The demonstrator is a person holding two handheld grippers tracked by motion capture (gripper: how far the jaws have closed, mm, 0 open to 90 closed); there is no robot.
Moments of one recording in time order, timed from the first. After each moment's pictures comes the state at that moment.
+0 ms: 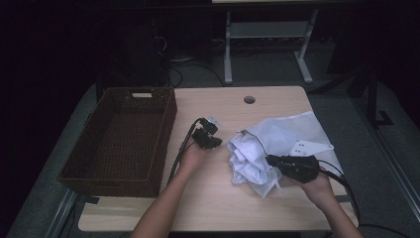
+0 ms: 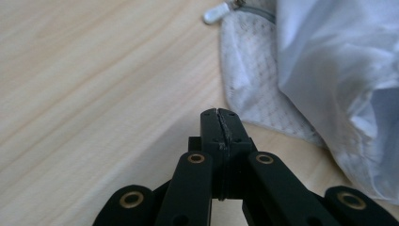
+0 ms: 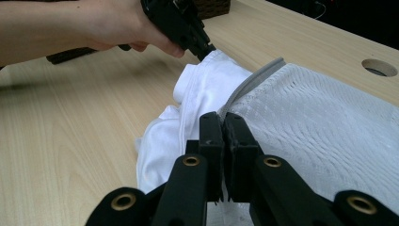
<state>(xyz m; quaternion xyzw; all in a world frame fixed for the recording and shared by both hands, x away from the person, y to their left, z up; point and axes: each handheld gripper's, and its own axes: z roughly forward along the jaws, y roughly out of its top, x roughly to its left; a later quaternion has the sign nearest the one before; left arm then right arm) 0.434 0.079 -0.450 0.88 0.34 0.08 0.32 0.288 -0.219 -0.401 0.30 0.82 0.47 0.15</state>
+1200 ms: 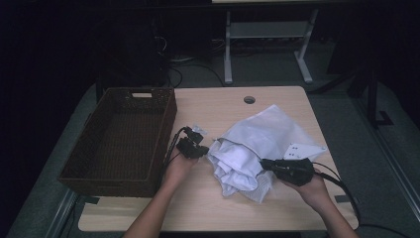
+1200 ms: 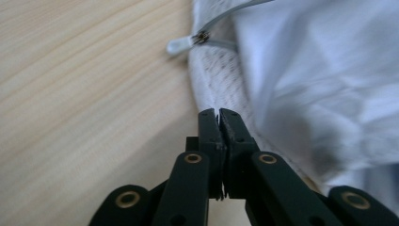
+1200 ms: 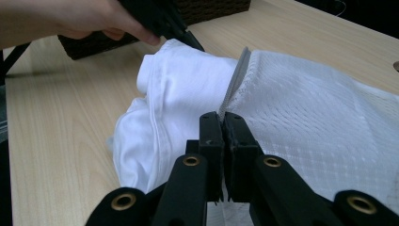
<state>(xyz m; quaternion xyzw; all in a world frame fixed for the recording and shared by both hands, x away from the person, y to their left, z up) 0.385 0.121 -0.438 0.87 0.37 0.09 0.31 0.283 -0.205 -0.403 0.28 0.83 0.47 0.13</state>
